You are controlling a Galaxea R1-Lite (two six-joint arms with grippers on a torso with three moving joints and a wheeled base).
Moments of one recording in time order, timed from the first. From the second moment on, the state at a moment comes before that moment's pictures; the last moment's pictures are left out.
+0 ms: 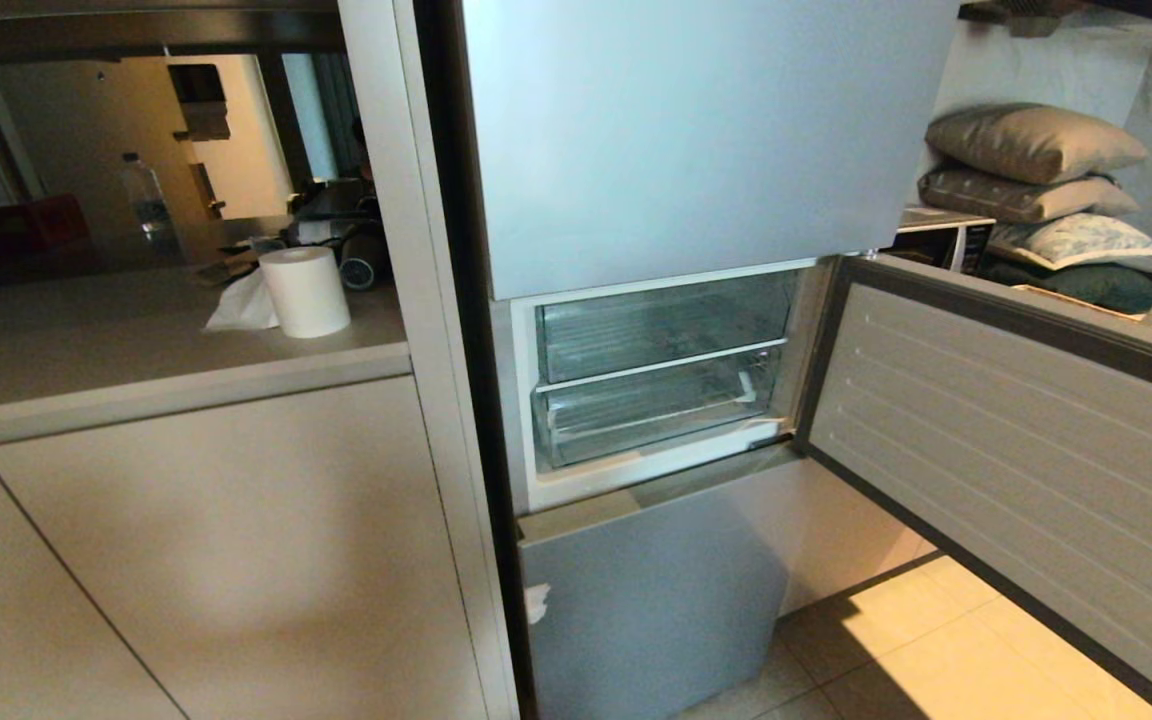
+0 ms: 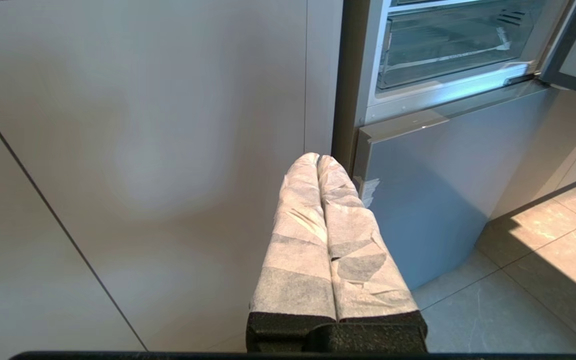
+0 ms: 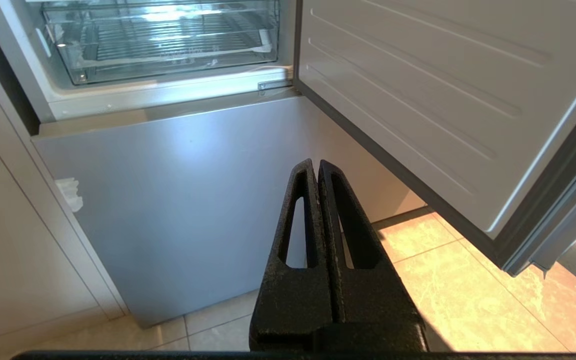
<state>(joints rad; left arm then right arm) 0.00 0.00 0.00 0.00 0.00 0.00 -0.01 0.00 0.00 0.01 0.00 -0.01</state>
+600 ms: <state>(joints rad) 0.00 0.00 0.00 0.00 0.00 0.00 -0.02 0.27 -0.32 0.03 -0.21 0.24</state>
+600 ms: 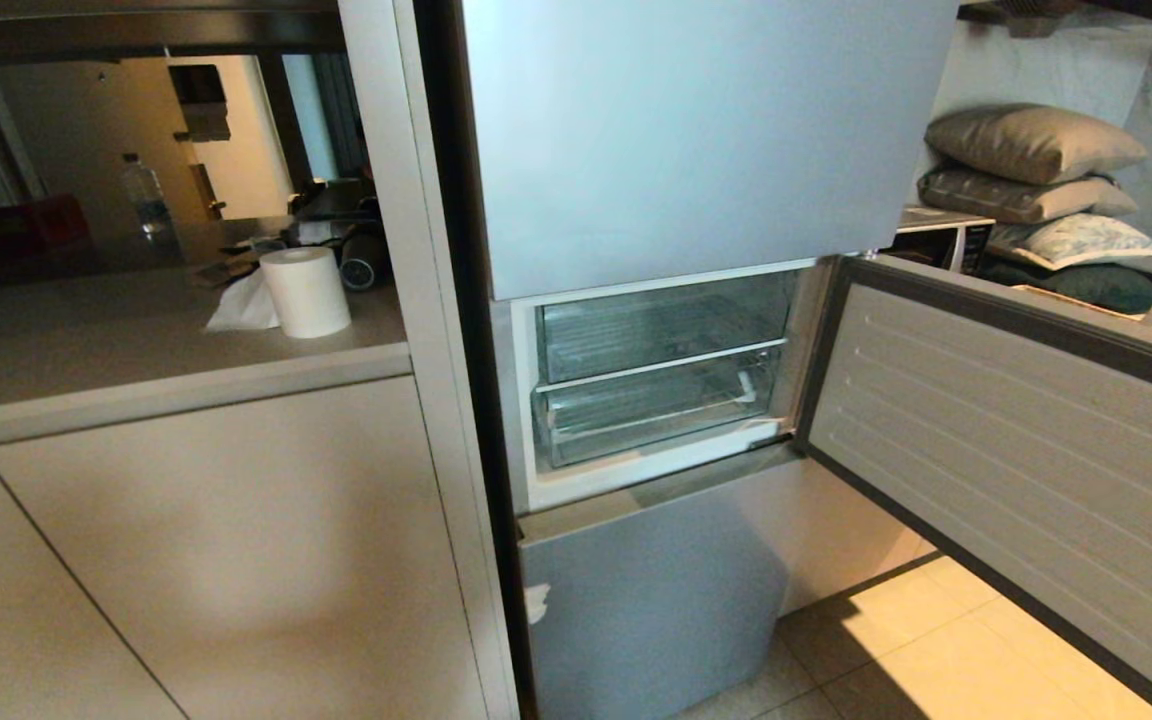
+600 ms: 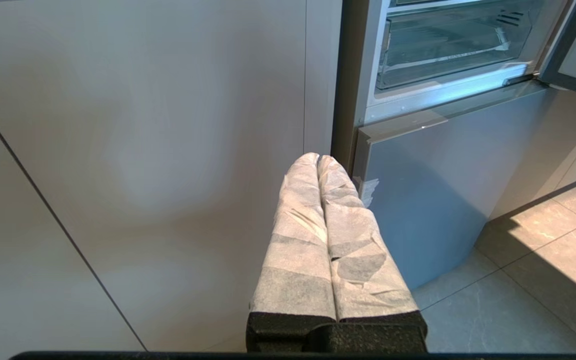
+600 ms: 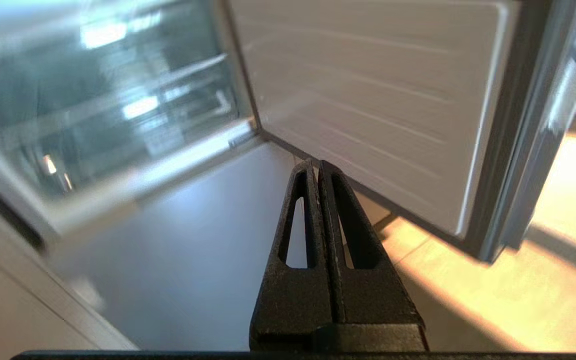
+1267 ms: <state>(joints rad) 0.00 0.00 0.00 0.00 0.00 0.00 -0.79 1.01 -0.54 -0.59 0.10 0.58</state>
